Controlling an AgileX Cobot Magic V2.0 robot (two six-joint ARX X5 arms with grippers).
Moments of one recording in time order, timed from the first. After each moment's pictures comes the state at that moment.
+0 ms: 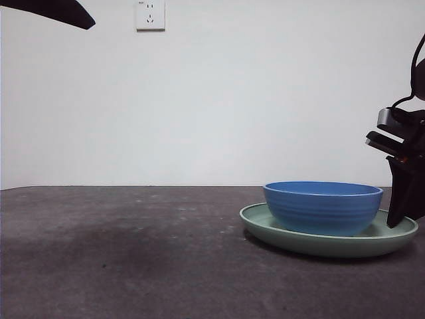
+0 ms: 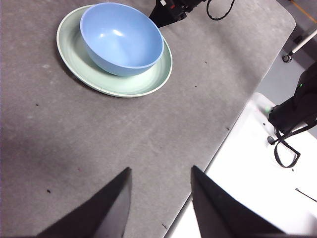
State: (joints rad) left arm -0.61 0.89 0.91 -0.72 0.48 -0.04; right arm 0.00 1.64 0.91 -0.44 -0.42 0.10
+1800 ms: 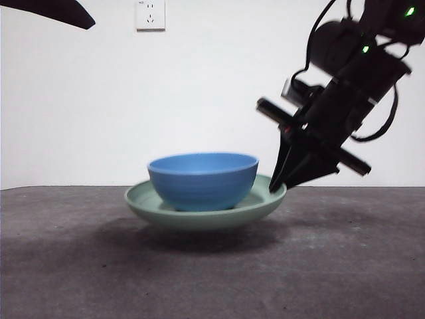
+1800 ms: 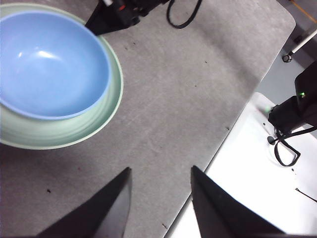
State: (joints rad) left arm -0.61 0.89 0.91 -0.73 0.48 -0.04; right arm 0.36 1.71 1.04 -0.24 -0.40 0.41
